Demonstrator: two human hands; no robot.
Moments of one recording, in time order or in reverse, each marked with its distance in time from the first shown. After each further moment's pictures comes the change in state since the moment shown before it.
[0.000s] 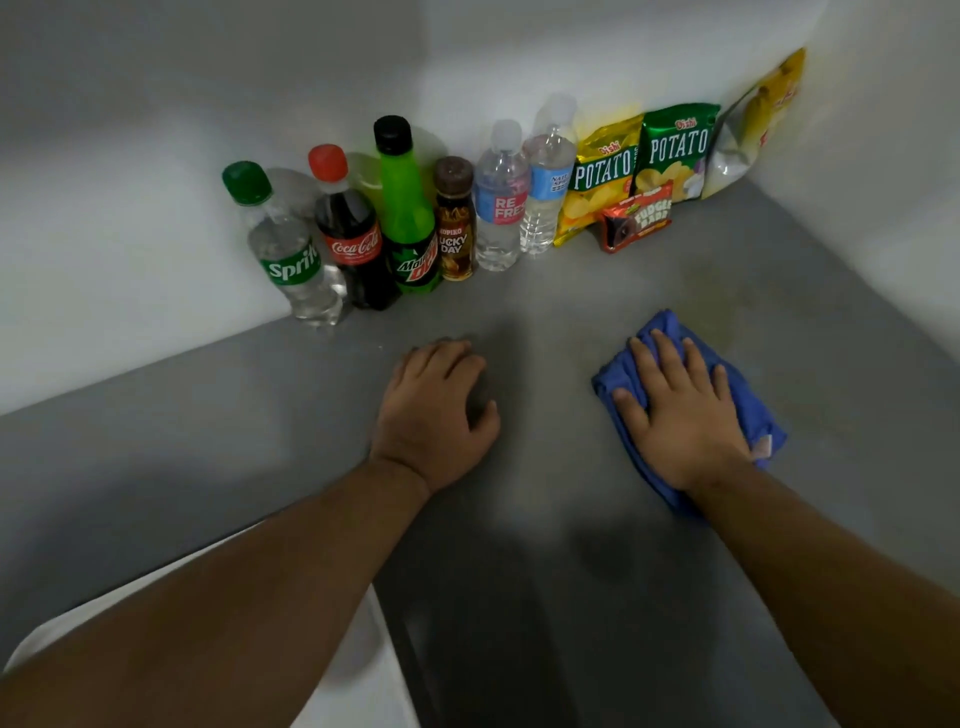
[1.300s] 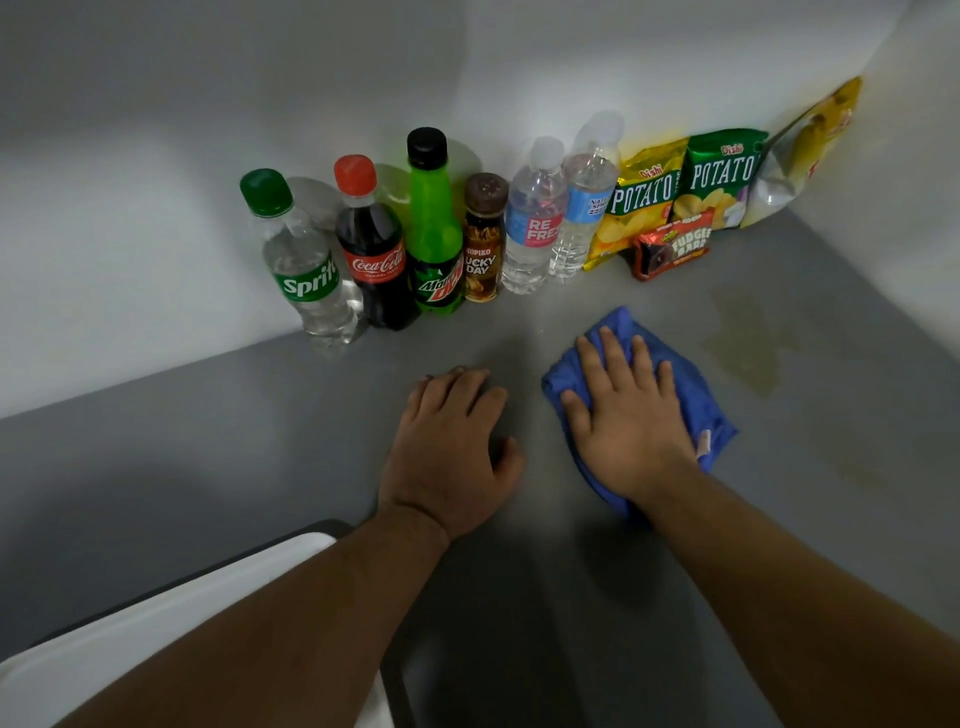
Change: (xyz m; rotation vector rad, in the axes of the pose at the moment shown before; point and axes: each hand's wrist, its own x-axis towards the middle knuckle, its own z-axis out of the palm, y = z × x) left_hand 0.000 0.001 0.010 0.052 0.032 -0.029; right_hand 0.045 -0.076 0.002 -0.030 0.007 -0.149
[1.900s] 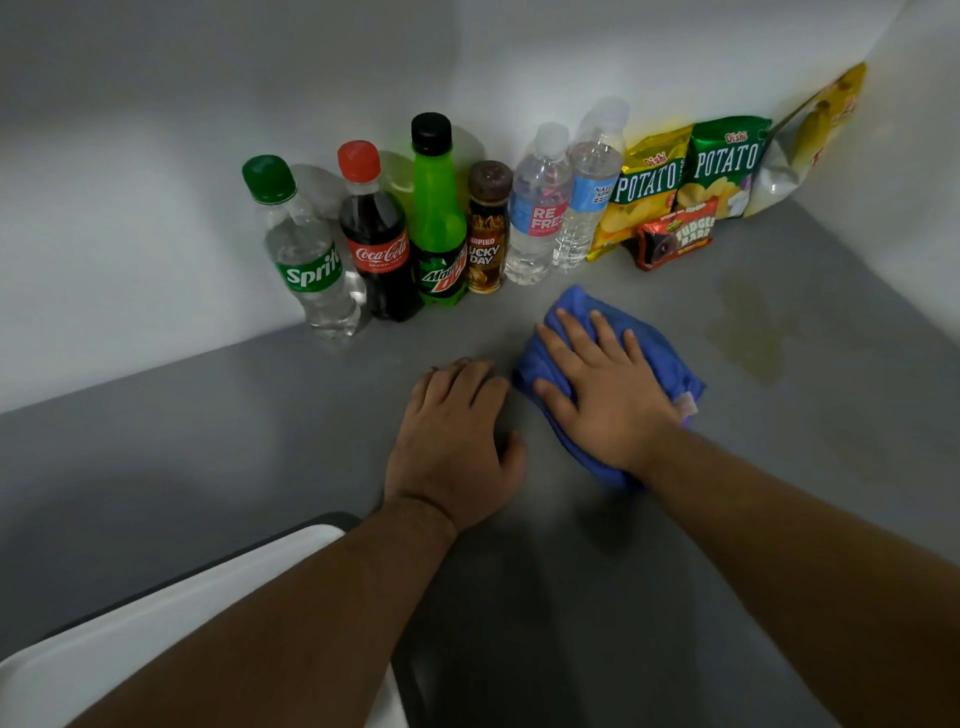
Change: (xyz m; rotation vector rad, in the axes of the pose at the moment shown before) left_hand -0.003 0.003 -0.009 -0.035 -0.059 -0.014; right_hand 0.021 -0.009 -0.007 -0.009 -0.029 -0.218
